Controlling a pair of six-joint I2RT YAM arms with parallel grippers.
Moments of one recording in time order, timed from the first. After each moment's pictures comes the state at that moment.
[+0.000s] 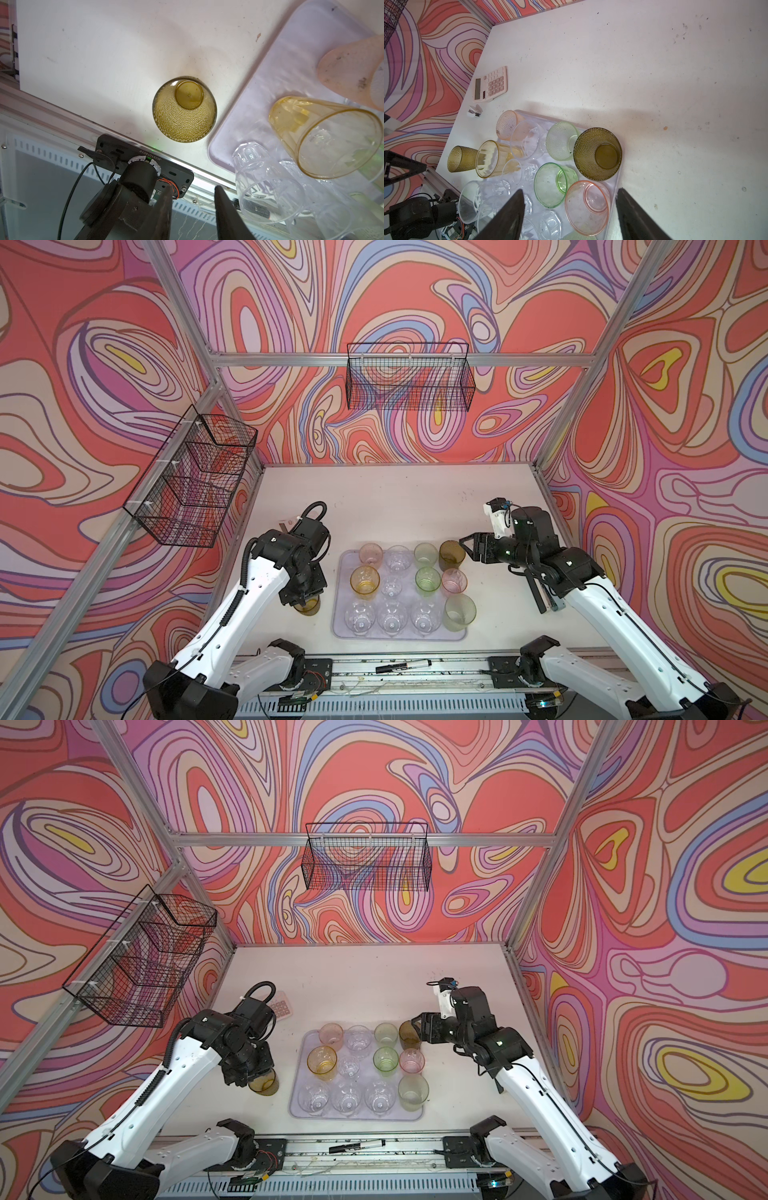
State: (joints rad) left arm -0.35 1.10 1.09 -1.52 -0.07 -0.87; right arm 0.38 0.95 0.96 -0.72 -0.22 0.37
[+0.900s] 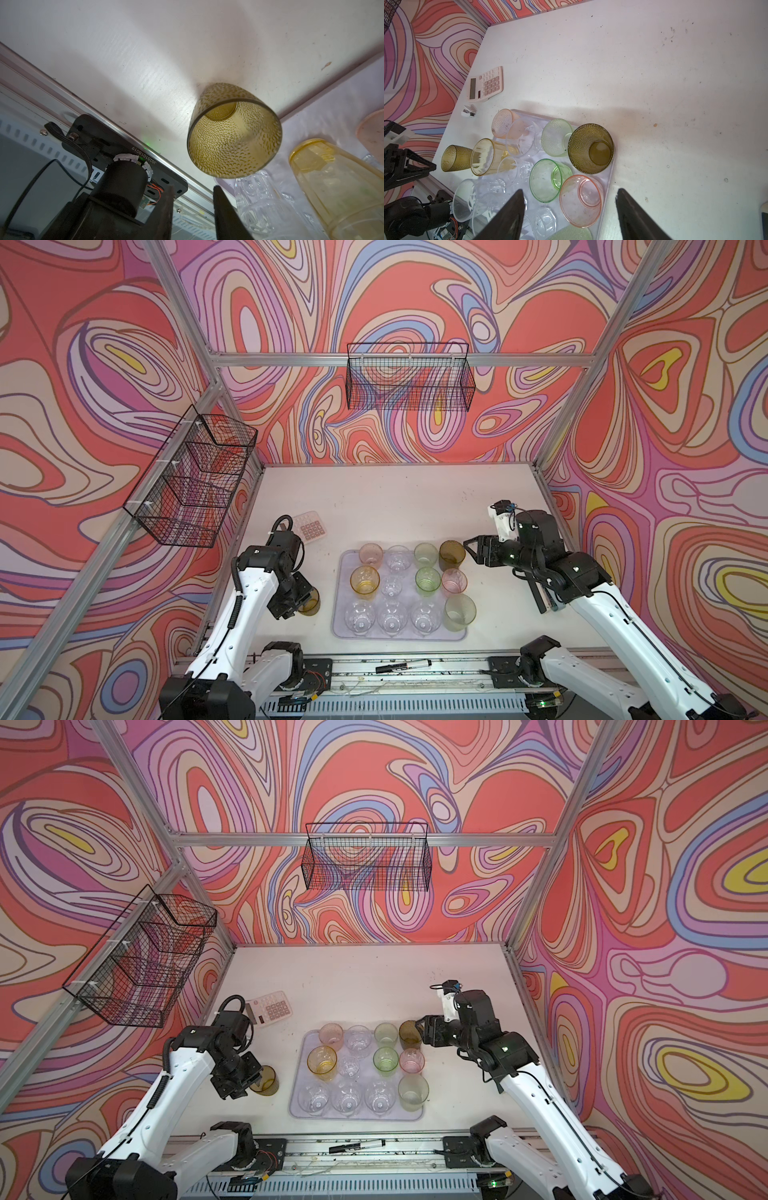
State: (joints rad) left arm -0.04 1.05 0.86 -1.40 0.03 -0.87; right arm 0.38 0.91 0.96 -0.76 -0.19 0.36
